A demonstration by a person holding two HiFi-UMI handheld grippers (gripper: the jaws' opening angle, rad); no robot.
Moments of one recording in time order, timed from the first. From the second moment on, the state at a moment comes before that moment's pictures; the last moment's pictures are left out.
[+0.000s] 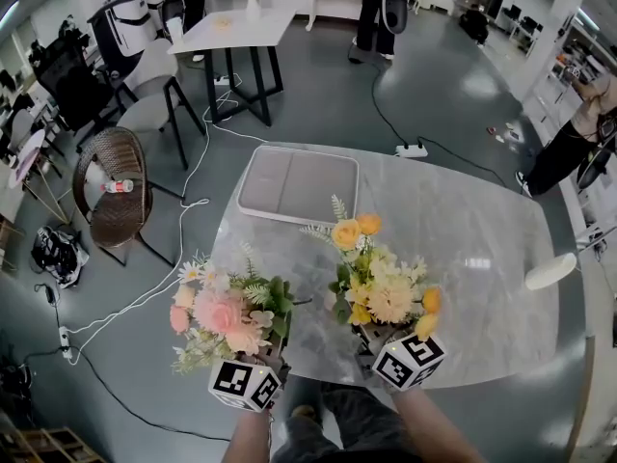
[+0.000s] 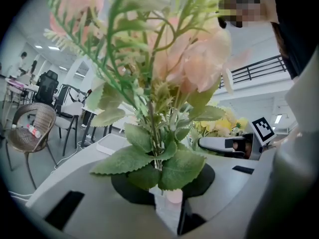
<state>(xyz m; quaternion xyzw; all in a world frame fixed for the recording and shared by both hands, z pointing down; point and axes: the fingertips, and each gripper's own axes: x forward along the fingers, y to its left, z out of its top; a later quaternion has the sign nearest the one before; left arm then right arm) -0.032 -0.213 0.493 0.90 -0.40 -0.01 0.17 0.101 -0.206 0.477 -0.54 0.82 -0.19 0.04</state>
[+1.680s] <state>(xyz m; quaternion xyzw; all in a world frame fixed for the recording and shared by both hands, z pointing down) -0.034 -0.215 0.491 0.90 -0.40 -0.02 0.18 0.095 -0.187 0.491 -0.50 0.85 -0.15 -0.06</state>
